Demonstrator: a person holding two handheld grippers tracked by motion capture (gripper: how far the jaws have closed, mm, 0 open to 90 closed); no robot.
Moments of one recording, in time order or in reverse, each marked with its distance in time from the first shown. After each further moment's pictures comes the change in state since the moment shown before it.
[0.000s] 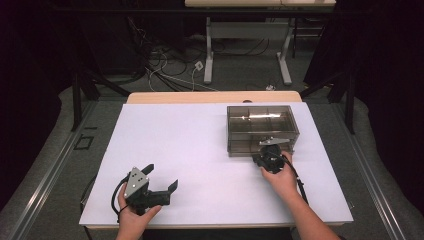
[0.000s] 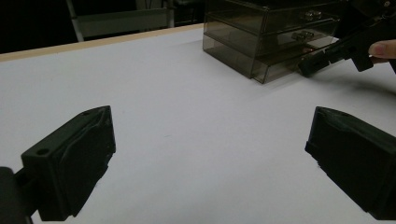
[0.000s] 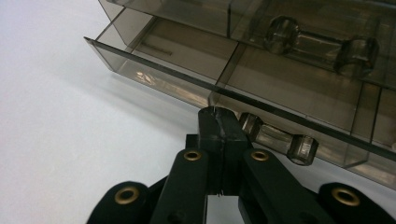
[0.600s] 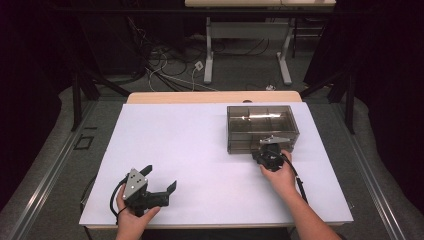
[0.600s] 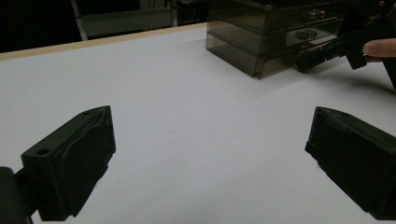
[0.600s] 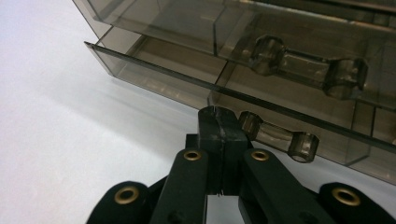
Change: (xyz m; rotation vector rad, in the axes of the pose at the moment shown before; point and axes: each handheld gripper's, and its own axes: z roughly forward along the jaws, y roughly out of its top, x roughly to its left) left arm 0.000 -0.002 -0.004 -0.004 0.014 -0.008; right arm -0.005 0.002 0.007 -0.051 -0.013 0.006
